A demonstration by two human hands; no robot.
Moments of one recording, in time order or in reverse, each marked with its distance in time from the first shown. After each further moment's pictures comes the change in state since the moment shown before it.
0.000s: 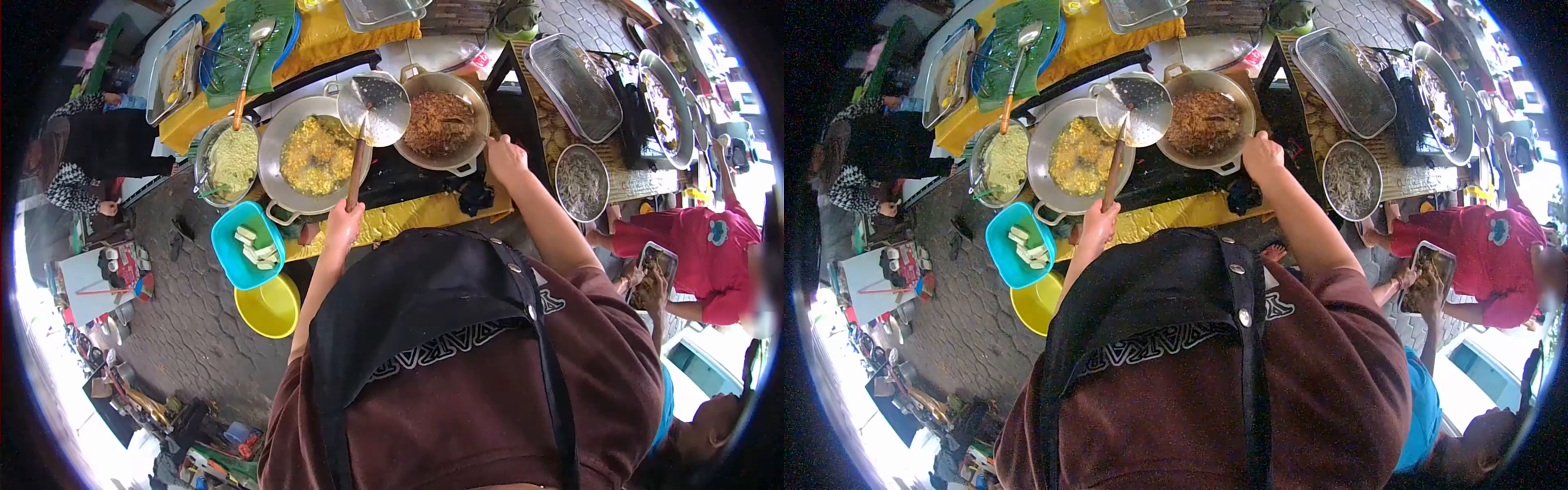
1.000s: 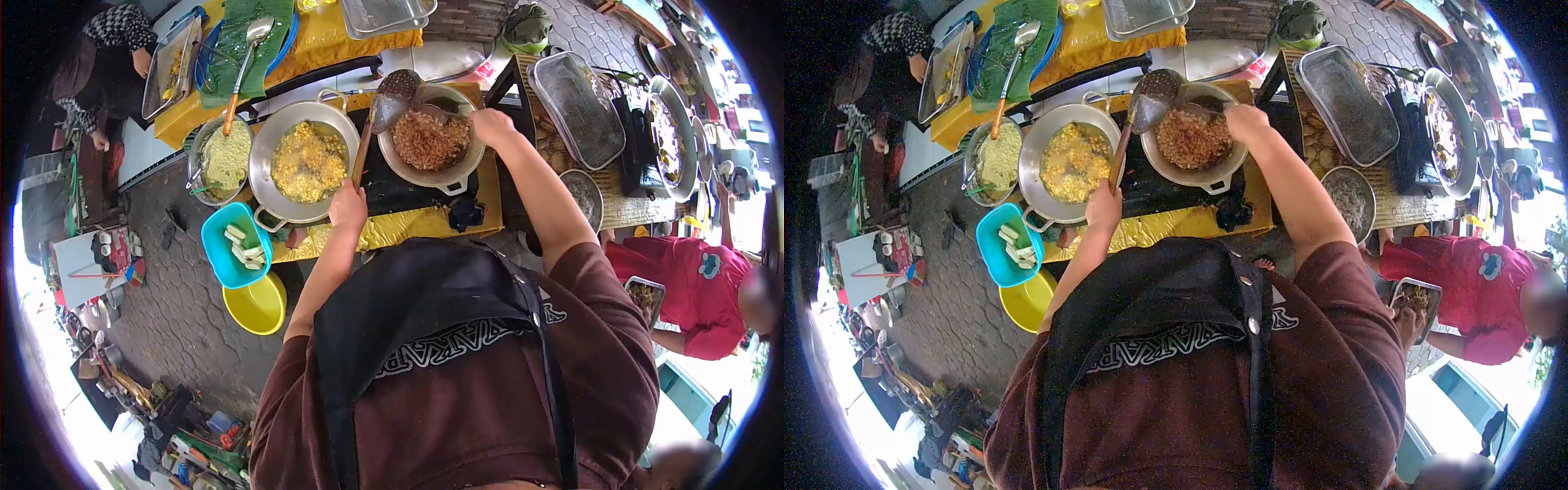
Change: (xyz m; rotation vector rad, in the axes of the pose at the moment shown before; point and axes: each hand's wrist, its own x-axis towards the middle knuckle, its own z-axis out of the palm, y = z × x) left_hand 0.044 0.062 0.063 0.838 0.371 0.124; right_hand 0.121 0.013 -0.046 0.066 -0.049 -0.176
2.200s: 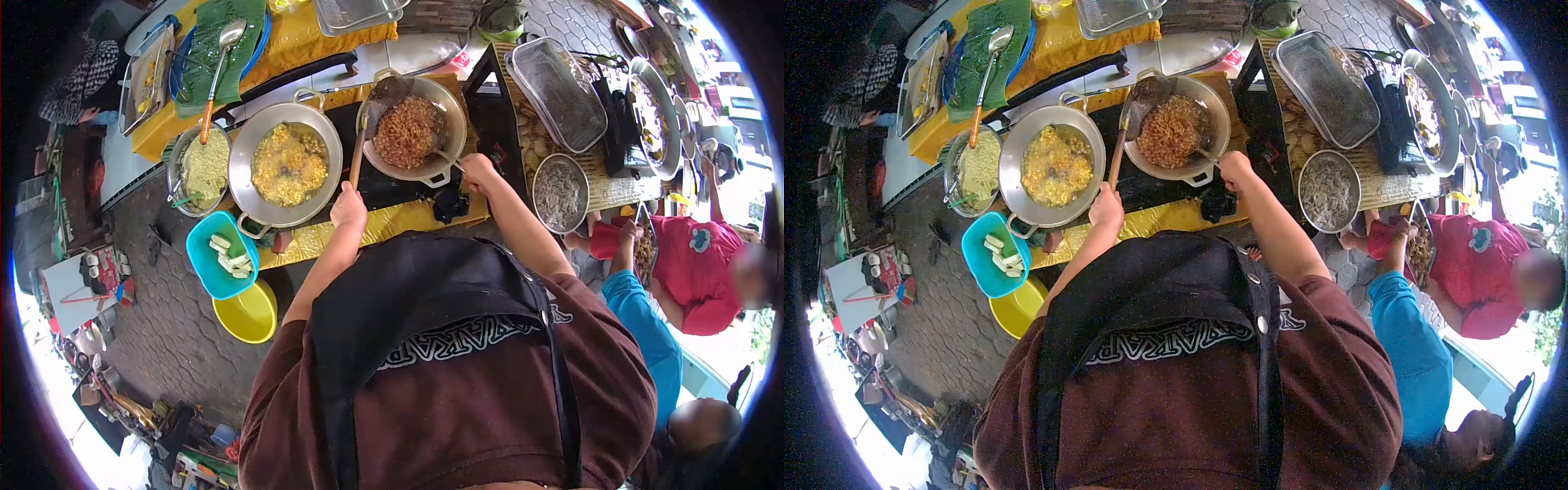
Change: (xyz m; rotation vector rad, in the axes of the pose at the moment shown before) left_hand 0.007 0.001 0.058 0.069 -0.066 0.004; right_hand 0.013 0.115 0.288 1.146 -0.238 -0.091
